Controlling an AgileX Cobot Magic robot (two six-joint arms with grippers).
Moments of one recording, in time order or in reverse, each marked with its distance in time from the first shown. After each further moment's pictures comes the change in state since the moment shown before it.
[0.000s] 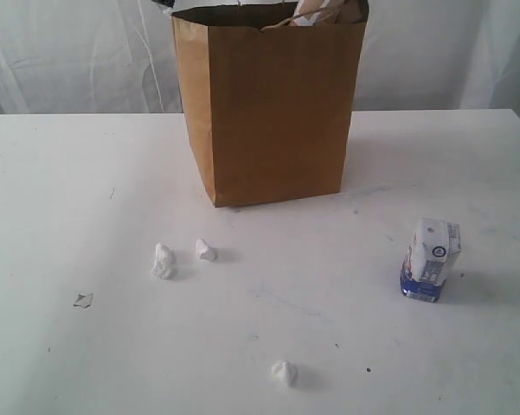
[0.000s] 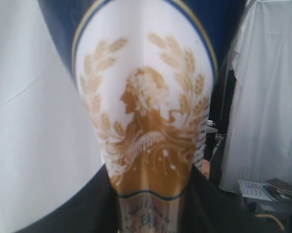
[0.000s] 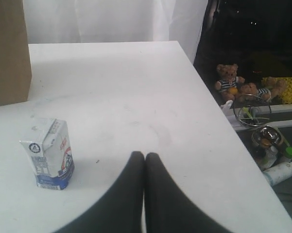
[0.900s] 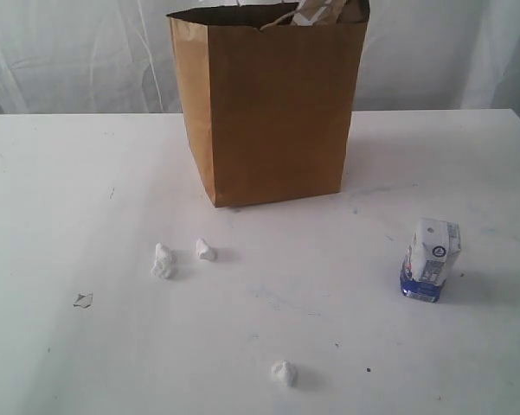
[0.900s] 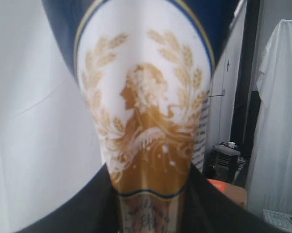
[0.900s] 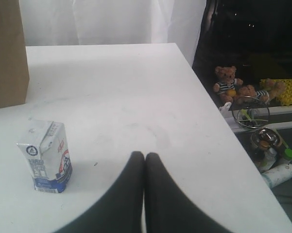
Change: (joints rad) left arm -0.104 0.119 -0.136 -0.020 -0.205 0.002; right arm 0.000 0.000 0.012 0.000 -0.026 0.000
